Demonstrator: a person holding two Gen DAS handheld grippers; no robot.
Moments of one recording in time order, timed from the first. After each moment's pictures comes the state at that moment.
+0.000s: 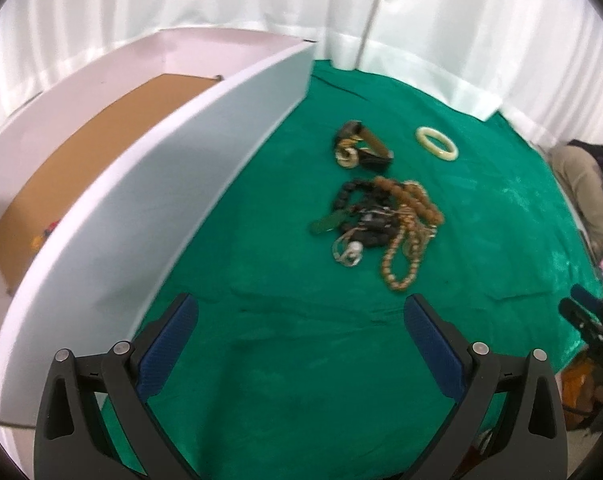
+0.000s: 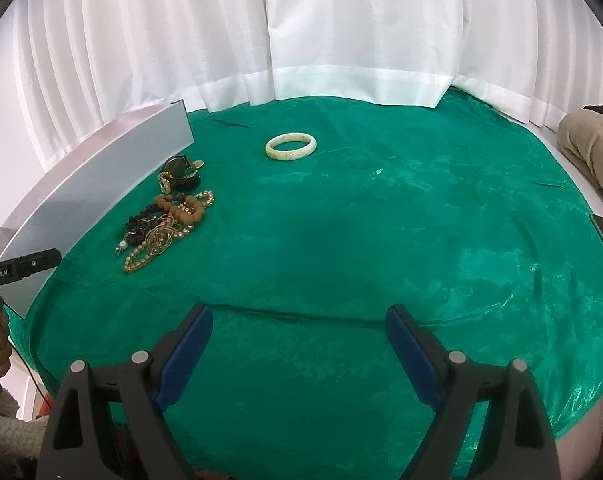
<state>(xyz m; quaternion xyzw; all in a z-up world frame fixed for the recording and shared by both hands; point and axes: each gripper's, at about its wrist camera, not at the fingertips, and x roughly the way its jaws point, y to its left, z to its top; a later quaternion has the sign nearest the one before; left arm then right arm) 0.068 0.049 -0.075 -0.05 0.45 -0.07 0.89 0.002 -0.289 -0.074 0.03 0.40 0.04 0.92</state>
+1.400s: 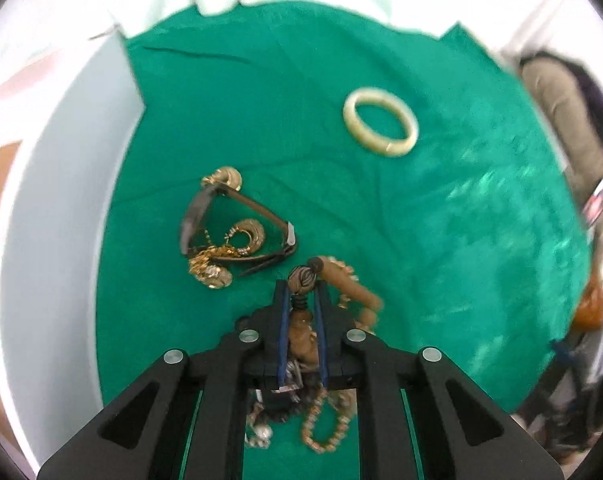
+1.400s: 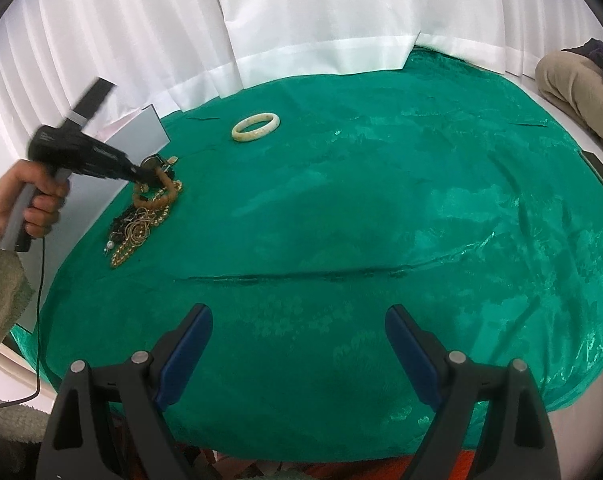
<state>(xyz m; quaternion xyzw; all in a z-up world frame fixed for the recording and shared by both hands) 0.241 -0.056 -0.069 0.02 0.58 -0.21 0.79 -0.015 -0.328 -0.094 0.10 0.42 0.03 0.90</state>
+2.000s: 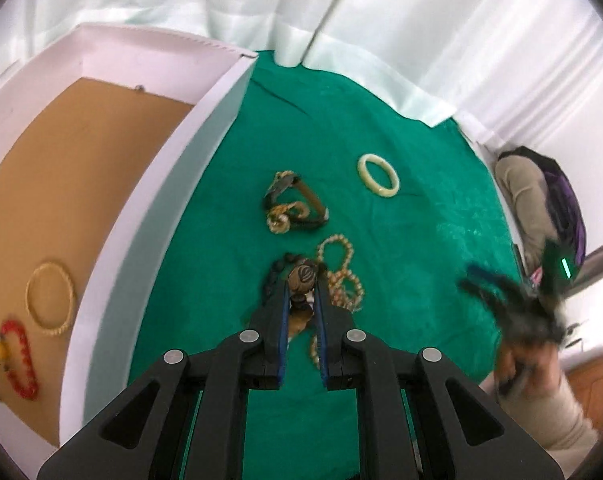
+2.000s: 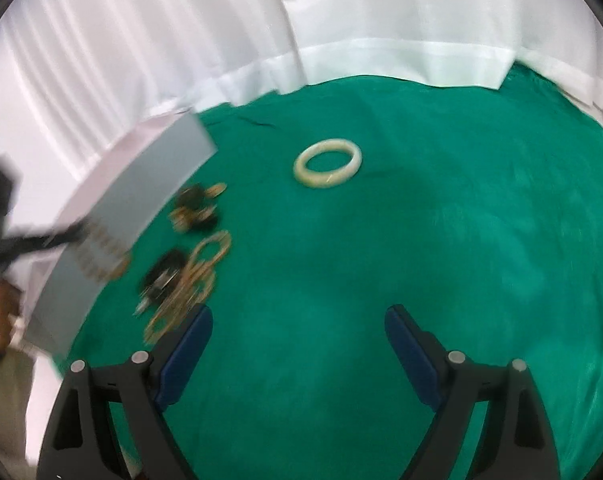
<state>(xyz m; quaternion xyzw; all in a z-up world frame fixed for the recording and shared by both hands) 0.177 0.047 -0.022 -0.12 0.52 -0.19 0.83 0.143 -0.295 -0.066 0.08 0.46 0.13 0.87</state>
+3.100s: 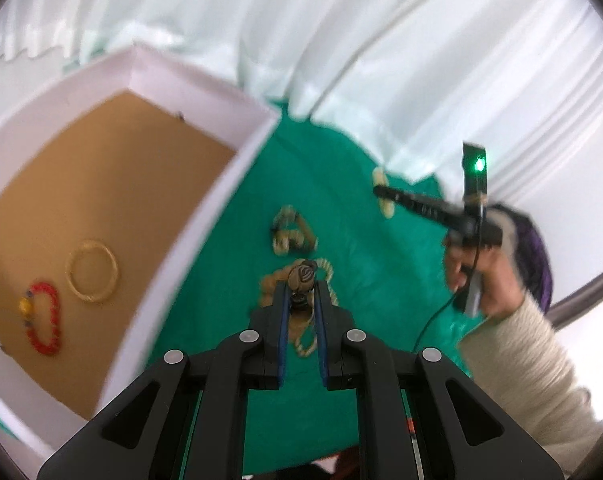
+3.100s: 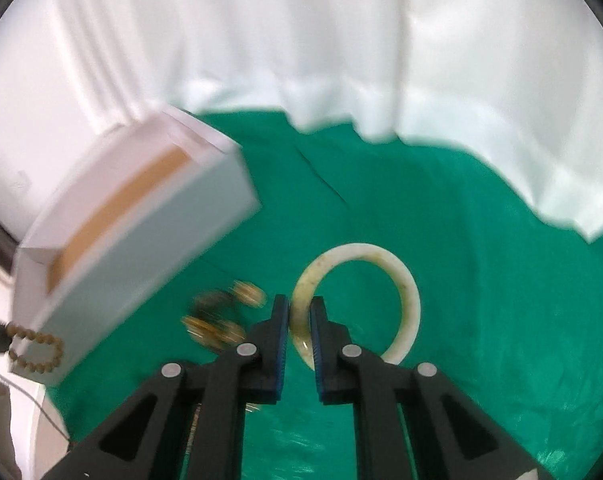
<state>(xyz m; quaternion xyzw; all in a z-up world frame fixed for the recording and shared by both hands) 0.131 0.115 0.044 -0.21 0.45 -0.18 0.85 0.275 -0.197 0.004 -0.05 0.45 0.24 0.86</state>
